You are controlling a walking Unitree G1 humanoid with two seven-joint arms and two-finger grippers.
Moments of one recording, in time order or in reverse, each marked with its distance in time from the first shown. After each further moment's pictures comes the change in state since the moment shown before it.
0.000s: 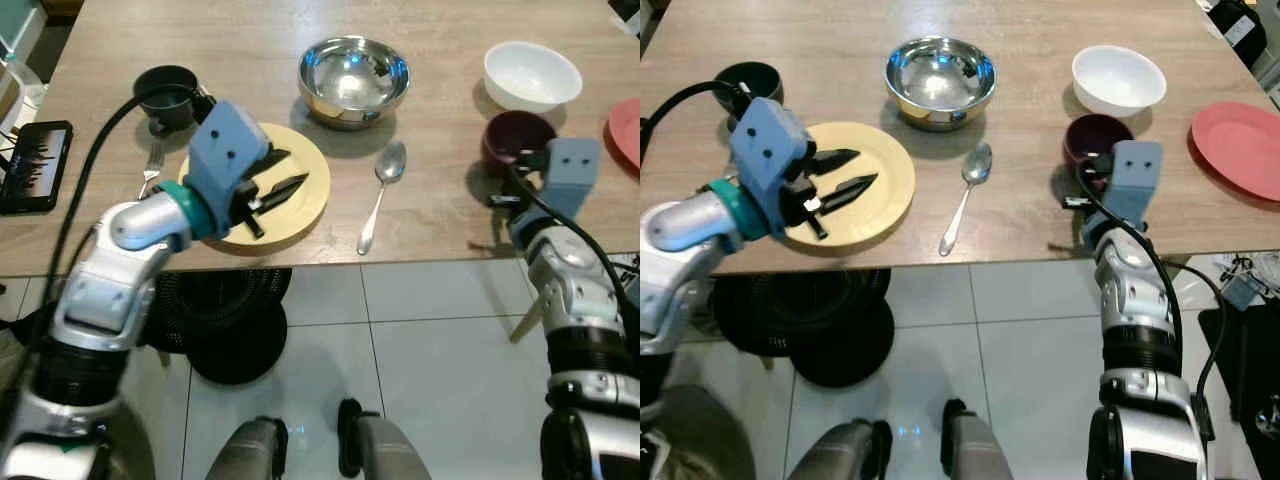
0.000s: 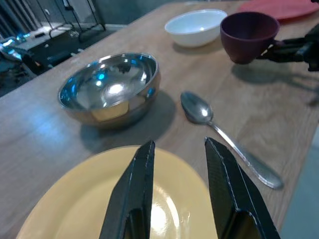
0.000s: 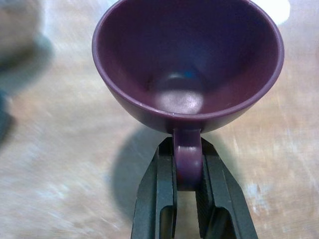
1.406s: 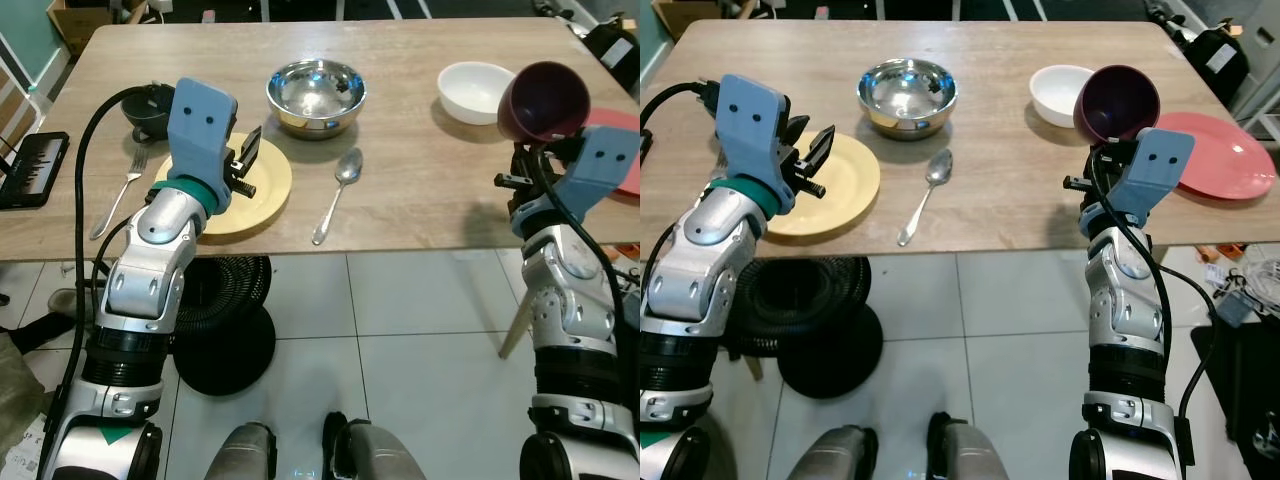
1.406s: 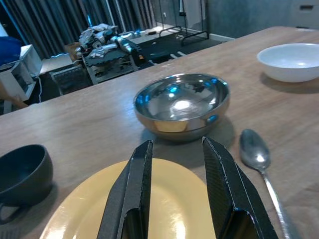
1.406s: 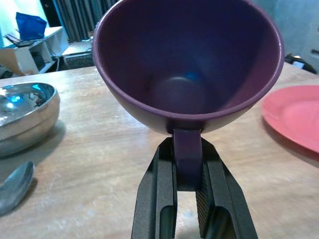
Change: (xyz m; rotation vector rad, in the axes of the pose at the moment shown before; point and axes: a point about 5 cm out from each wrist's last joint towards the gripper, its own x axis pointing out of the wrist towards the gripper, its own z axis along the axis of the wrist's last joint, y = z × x) left arm 0.008 0.029 -0.021 -0.094 0.042 0.437; right arm -0.013 0.013 0.019 0.114 -0.165 -0.005
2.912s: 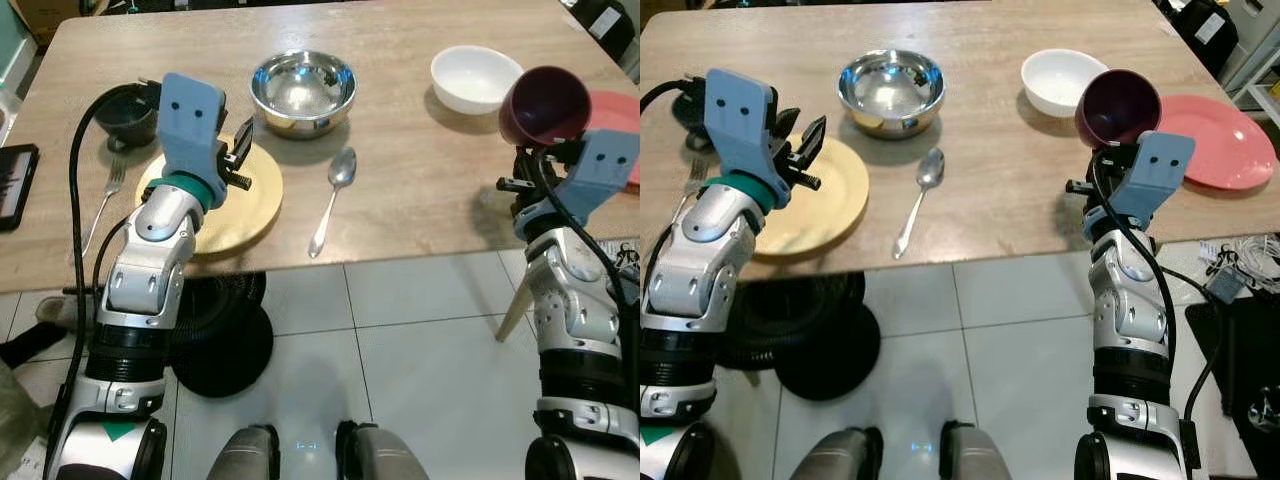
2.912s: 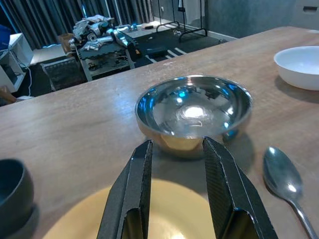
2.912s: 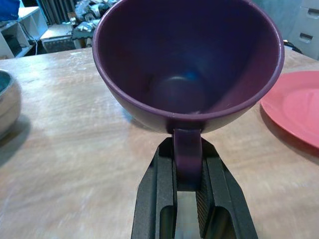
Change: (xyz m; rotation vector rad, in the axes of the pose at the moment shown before) left arm 0.002 0.007 0.002 -0.037 -0.029 0.055; right arm -0.001 -0.005 -0.001 -0.019 0.010 -0.005
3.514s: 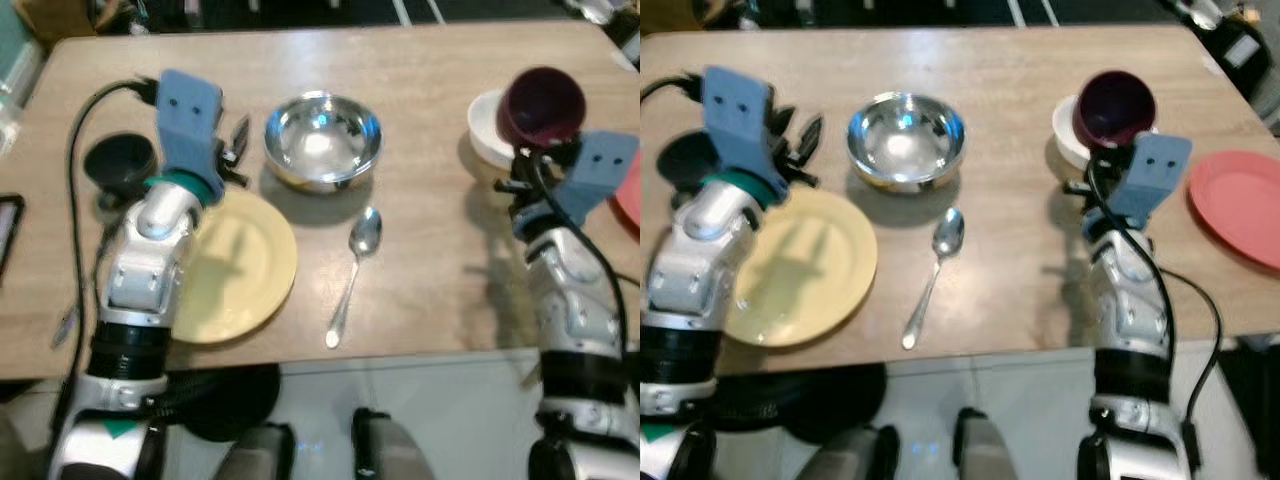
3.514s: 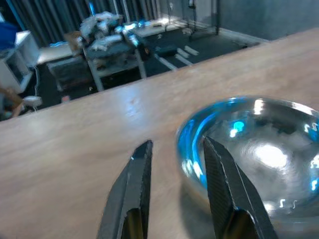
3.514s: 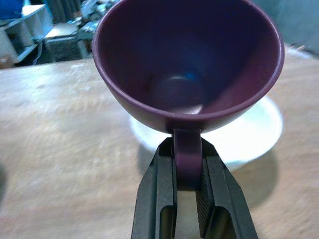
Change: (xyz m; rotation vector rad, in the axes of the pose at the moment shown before) left arm 0.003 -0.005 0.003 0.005 -0.008 -0.012; right arm 0.002 -0.002 0.003 -0.007 -0.008 -0.003
